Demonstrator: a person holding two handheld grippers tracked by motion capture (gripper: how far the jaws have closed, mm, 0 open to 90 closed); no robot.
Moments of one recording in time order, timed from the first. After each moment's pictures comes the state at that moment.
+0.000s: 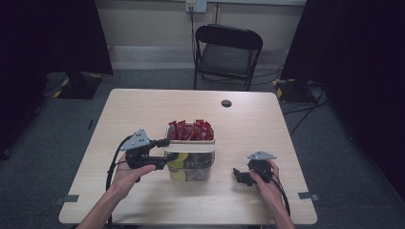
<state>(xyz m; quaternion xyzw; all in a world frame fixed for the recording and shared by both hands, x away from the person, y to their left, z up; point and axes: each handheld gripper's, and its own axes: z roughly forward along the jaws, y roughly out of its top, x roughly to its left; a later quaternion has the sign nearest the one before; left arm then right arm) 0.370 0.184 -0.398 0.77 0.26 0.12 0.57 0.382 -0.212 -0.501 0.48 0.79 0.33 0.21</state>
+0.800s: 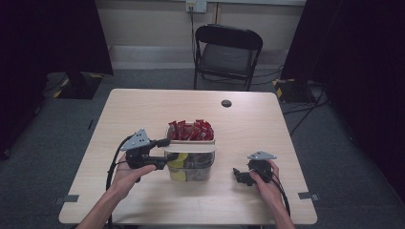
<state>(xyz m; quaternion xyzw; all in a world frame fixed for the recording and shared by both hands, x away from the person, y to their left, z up) 0.370 0.183 -0.398 0.77 0.26 0.12 0.58 0.382 -0.212 -0.501 0.48 0.79 0.33 0.21</state>
